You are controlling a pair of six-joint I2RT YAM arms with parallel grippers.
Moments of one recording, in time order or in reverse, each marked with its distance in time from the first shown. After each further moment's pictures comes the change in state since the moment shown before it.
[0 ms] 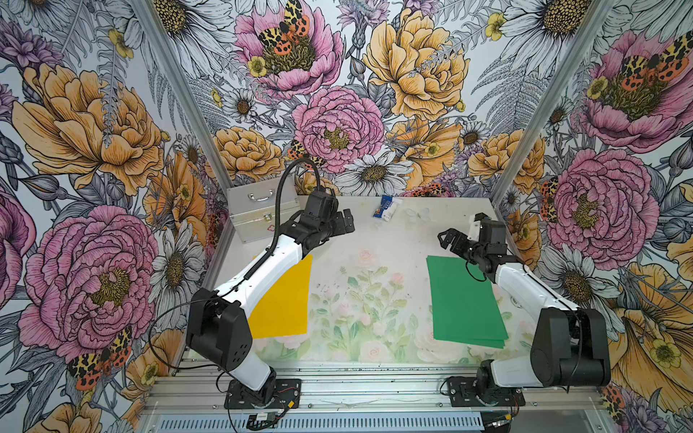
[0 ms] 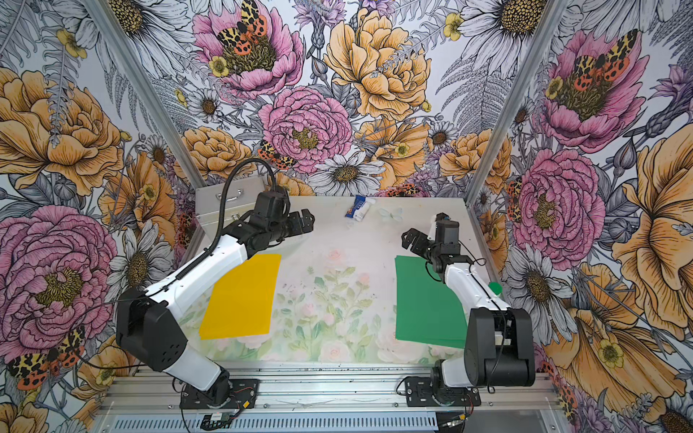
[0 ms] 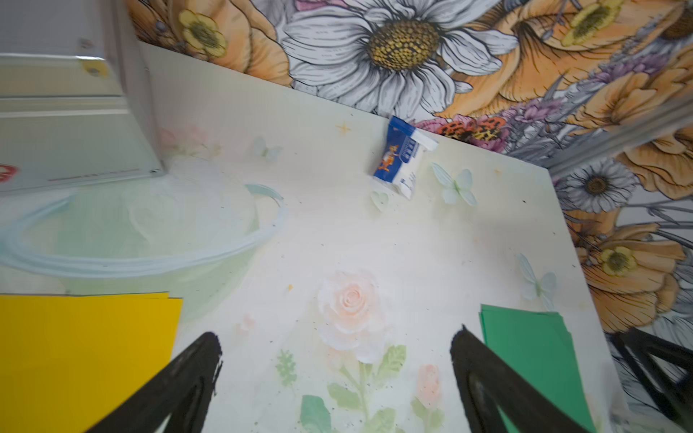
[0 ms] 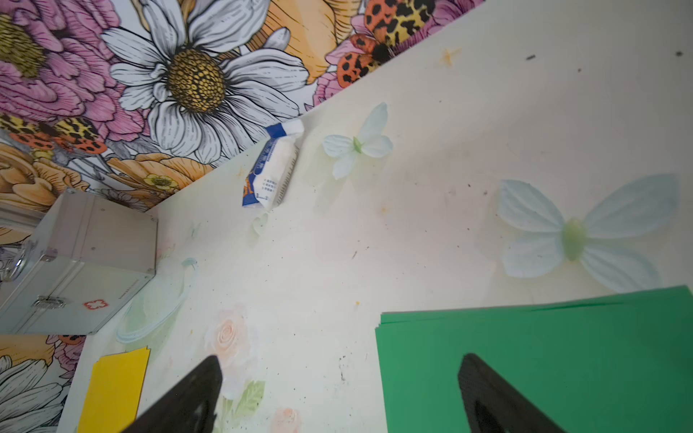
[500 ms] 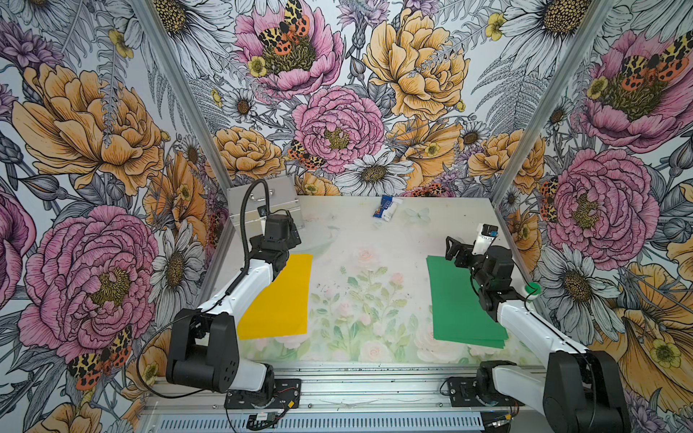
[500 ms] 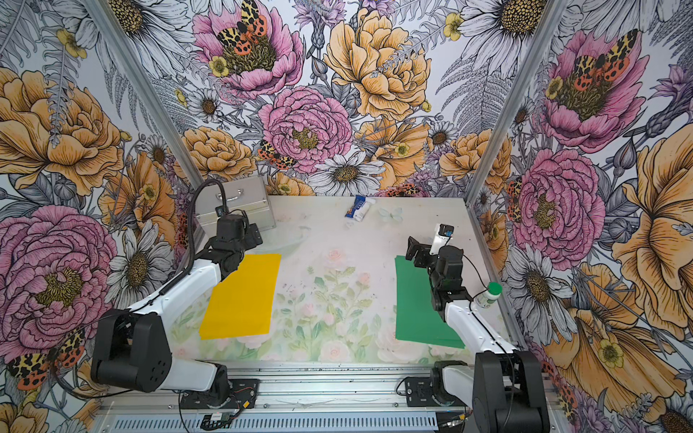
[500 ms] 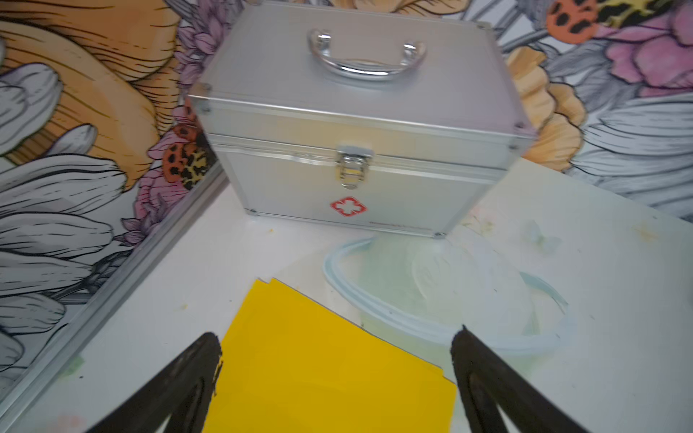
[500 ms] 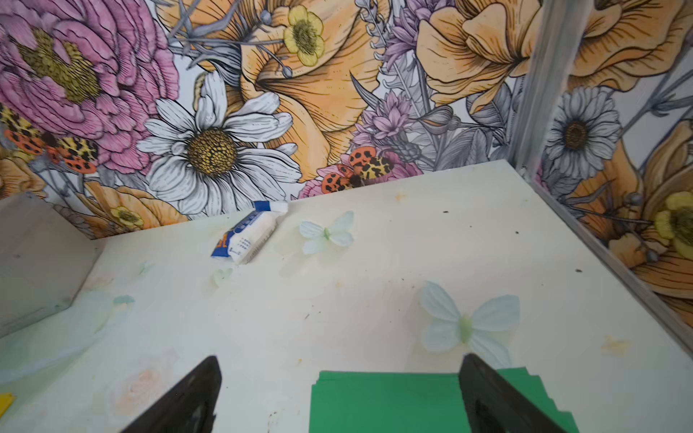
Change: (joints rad) left arm 0.343 -0.082 -0.378 0.317 -0.343 0.169; right arm 0.030 -0.193 -0.328 0.412 0.283 -0.246
